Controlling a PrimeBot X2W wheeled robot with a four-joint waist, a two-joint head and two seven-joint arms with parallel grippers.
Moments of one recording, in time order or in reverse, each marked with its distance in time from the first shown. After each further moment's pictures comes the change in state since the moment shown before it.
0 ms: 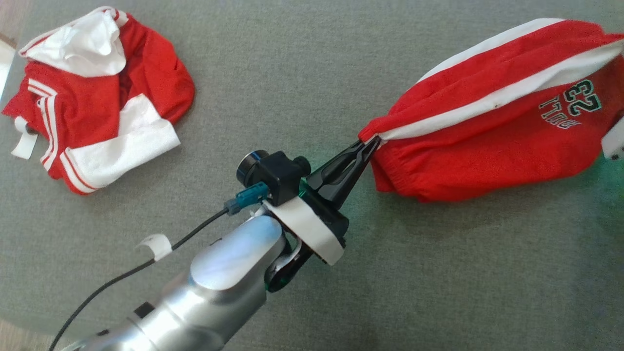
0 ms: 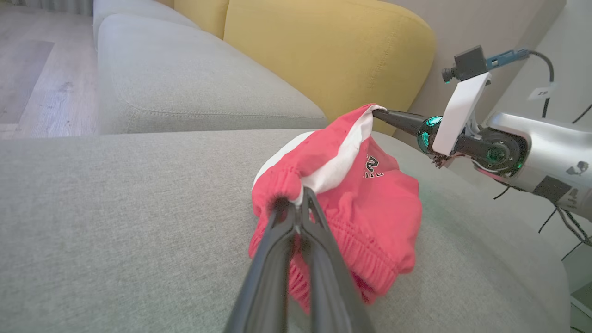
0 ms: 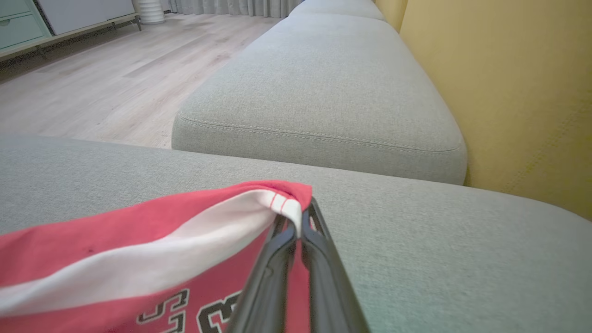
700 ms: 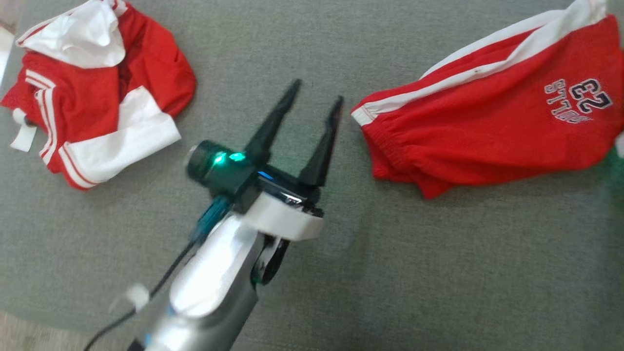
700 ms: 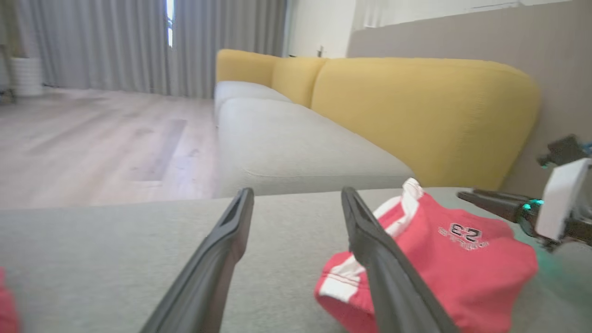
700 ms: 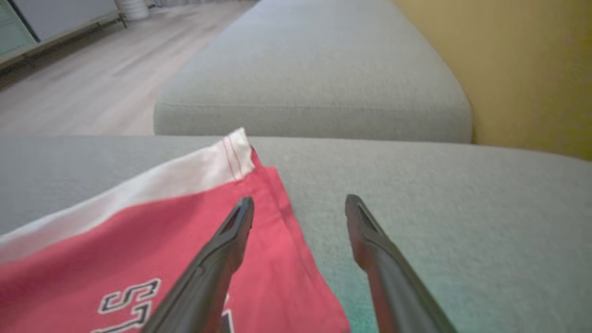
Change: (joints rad) left arm 0.178 -0.086 0.417 -0.146 0.348 0.116 0.000; right arm -0.068 -0.059 0.086 0.172 0.143 0.000 -0.107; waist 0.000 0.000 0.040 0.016
